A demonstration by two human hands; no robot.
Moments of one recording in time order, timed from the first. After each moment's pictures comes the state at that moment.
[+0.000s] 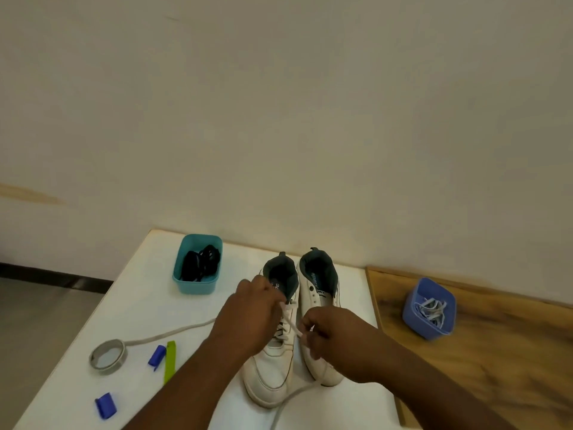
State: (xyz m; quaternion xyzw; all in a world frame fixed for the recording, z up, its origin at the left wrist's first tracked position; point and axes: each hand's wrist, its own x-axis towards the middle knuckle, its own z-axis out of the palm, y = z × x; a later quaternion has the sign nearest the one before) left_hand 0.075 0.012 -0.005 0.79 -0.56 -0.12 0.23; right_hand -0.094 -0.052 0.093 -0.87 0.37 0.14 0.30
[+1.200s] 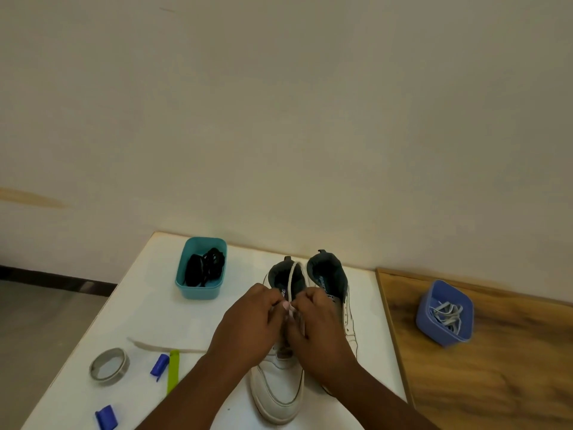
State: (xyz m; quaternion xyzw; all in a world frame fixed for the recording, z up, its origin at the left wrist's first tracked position) left_hand 0.082 0.014 -0.023 0.77 -0.51 -0.17 0.35; right_hand -0.060 -0.070 -0.028 -0.89 0.33 -0.19 0.23
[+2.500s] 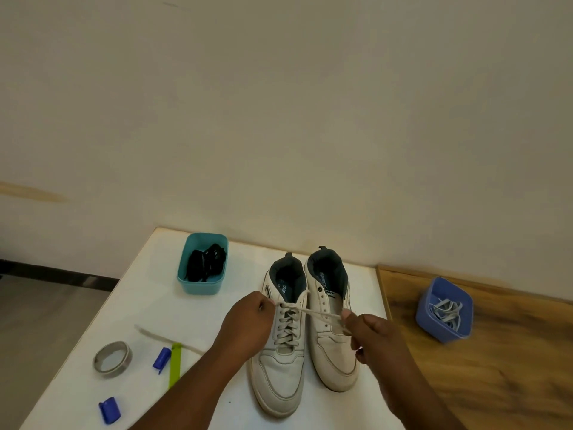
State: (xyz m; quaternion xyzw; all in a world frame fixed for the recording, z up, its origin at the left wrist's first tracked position) left_hand 0.078 0.010 -0.031 0.79 -0.33 -0.34 0.38; right_hand -0.135 -0.076 0.019 -0.63 0.54 -0.20 0.52
